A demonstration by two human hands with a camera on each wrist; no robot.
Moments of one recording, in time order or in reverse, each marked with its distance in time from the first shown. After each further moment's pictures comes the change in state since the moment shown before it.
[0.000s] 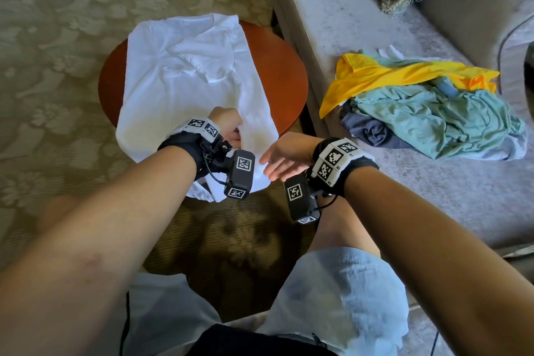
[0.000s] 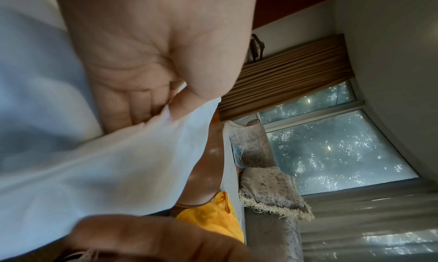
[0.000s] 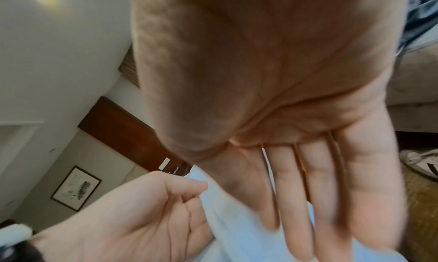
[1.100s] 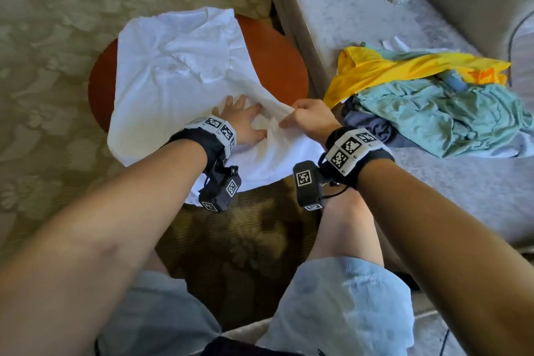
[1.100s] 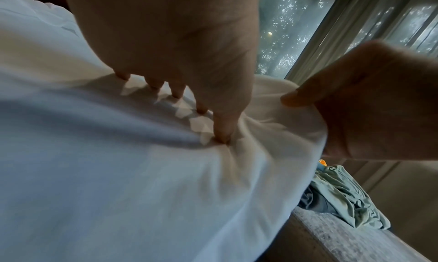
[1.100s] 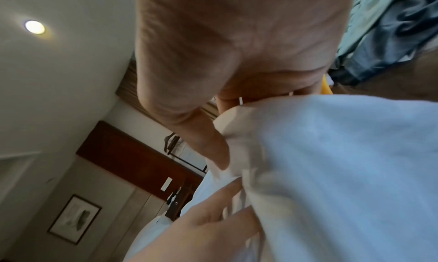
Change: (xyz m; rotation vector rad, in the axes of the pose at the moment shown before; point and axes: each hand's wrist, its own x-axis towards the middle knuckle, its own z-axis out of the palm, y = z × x) left_hand 0.031 0.009 0.023 1.356 0.020 0.450; right_hand 0.017 -0.008 -0.048 0.044 0.512 -0.250
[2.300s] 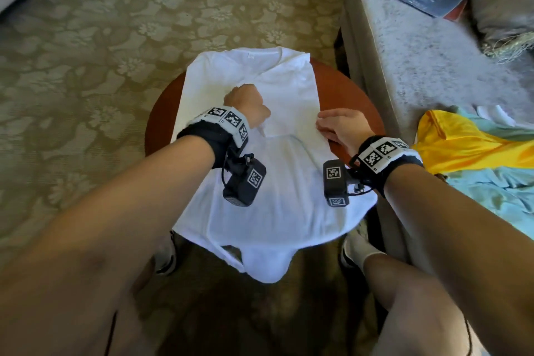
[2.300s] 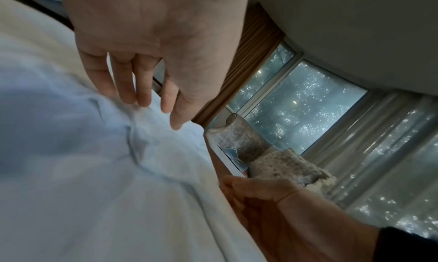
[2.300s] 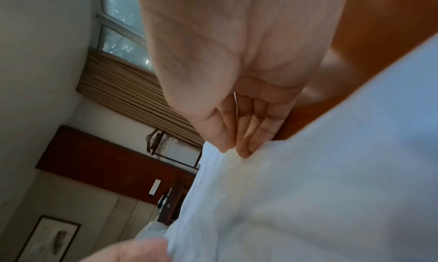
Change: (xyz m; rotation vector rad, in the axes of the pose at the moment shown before) left_hand 0.077 -0.112 -0.104 -0.412 0.344 -0.411; right_hand 0.179 -0.062 0.050 0.398 -0.081 -0.004
